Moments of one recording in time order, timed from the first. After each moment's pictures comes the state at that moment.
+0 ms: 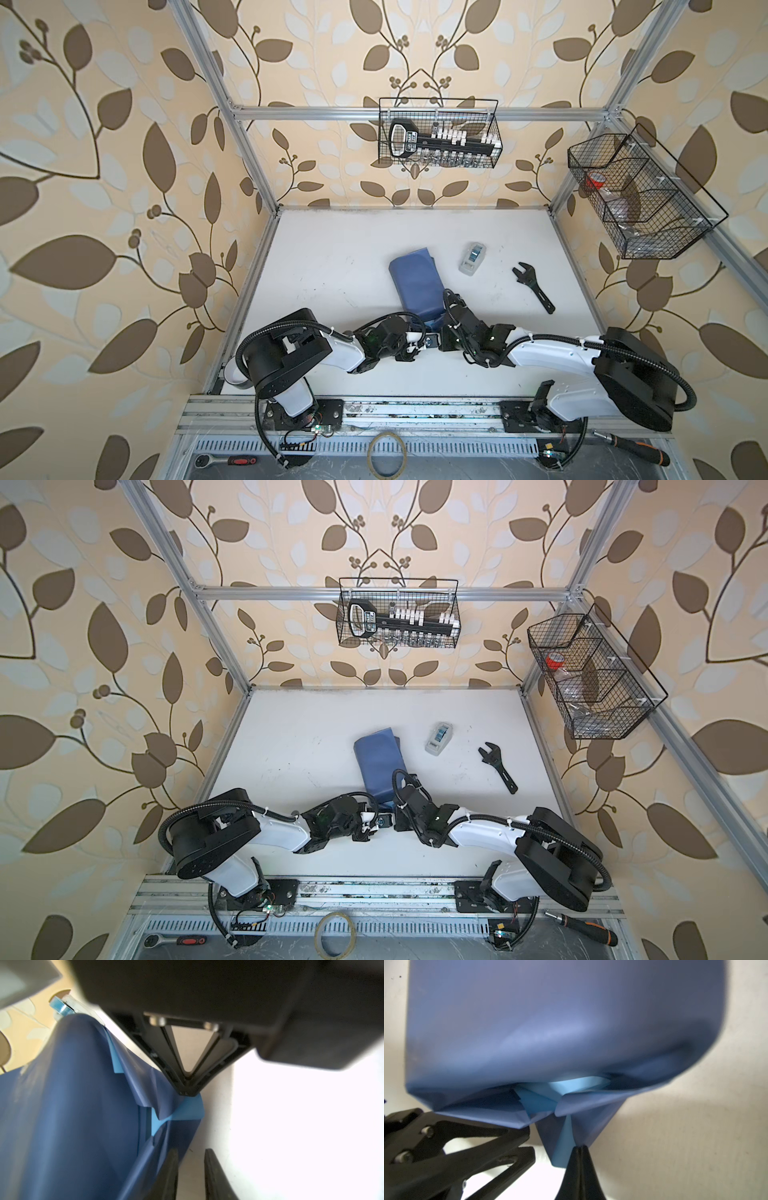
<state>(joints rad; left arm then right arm) -0.95 1.61 0.42 0.60 0.09 0.62 0.89 1.37 0.53 -0.10 0.16 0.77</state>
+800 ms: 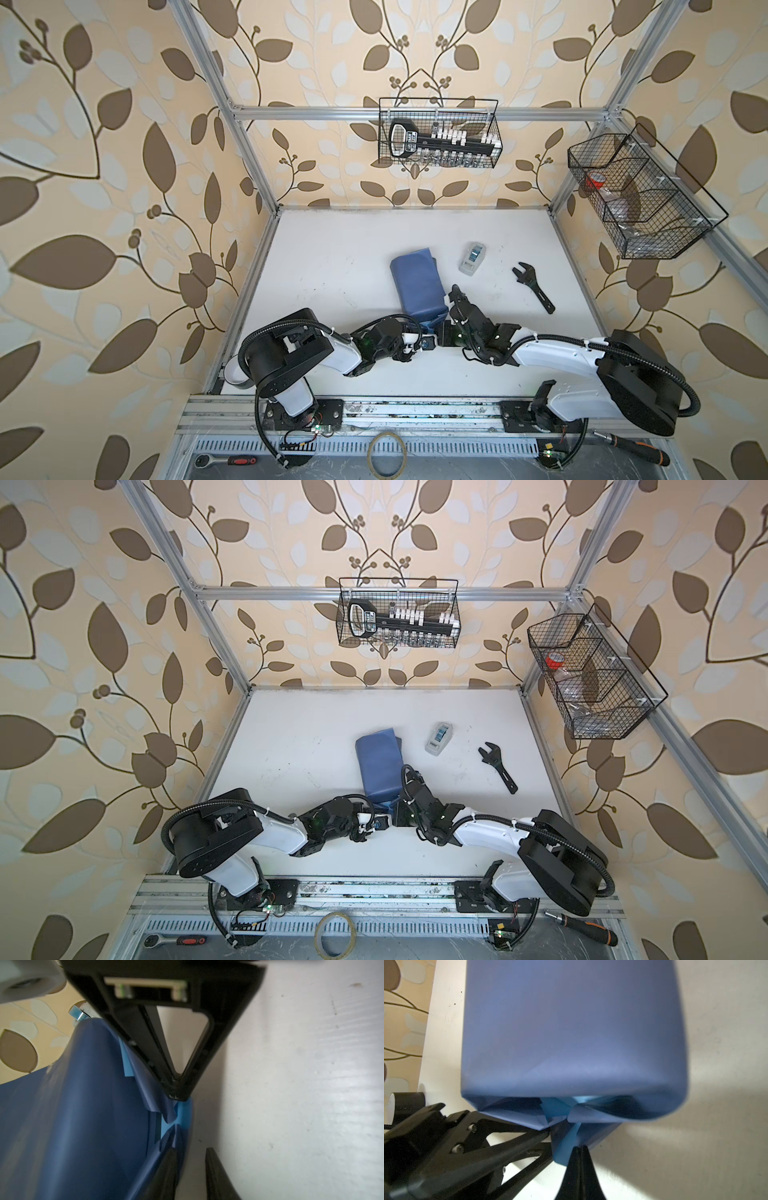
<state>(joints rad) -0.93 1.63 0.36 0.71 0.08 0.68 0.83 1.35 0.50 0.02 0.03 0.81</state>
